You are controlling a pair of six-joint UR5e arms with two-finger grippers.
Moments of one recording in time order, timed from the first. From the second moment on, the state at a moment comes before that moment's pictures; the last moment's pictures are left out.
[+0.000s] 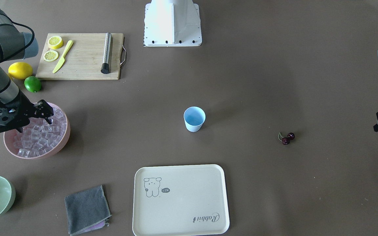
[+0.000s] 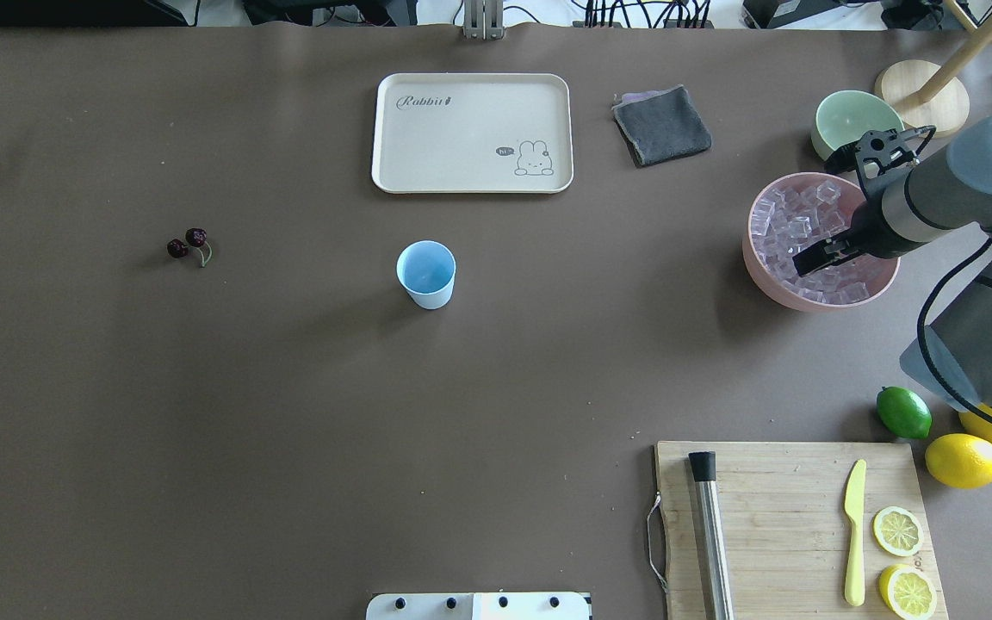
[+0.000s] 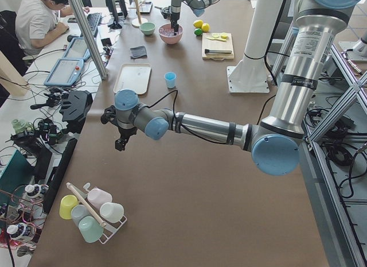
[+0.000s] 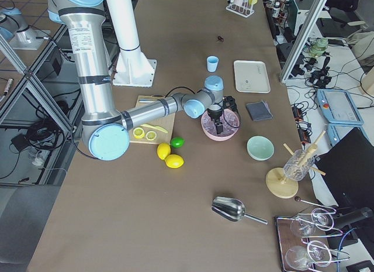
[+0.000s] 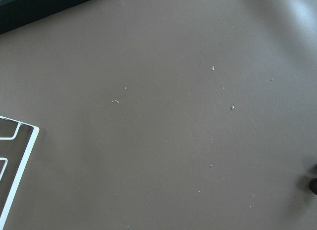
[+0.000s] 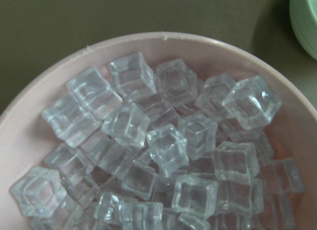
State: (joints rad) left arm -1.35 -1.82 -1.48 -1.97 -2.31 -0.14; right arm 0.91 -1.42 1.69 -1.21 2.03 0.54
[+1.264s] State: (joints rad) left arm -1.33 -1.83 -1.47 -1.98 -2.31 -0.16; right arm 0.90 -1.40 1.67 -1.21 2.03 0.54
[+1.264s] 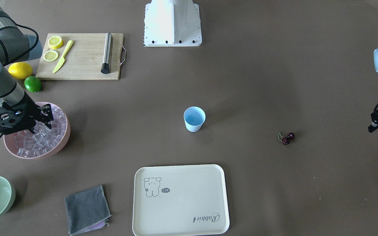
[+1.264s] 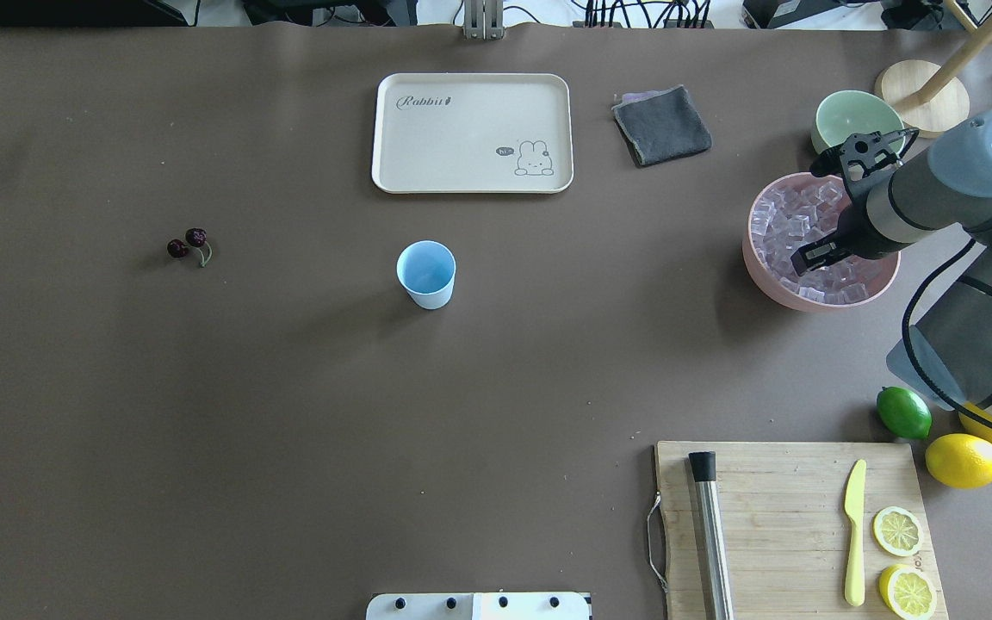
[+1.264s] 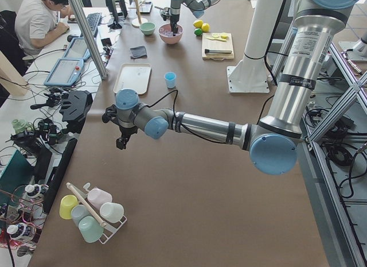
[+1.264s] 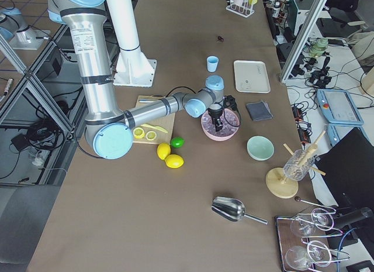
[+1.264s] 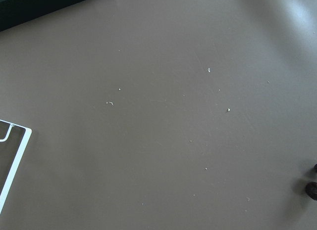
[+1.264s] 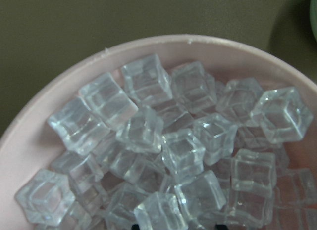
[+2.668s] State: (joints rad) left arm -1.32 -1.82 -1.47 -2.01 -2.31 -0.19; right arm 0.92 -1.41 1.71 -1.22 2.02 0.55
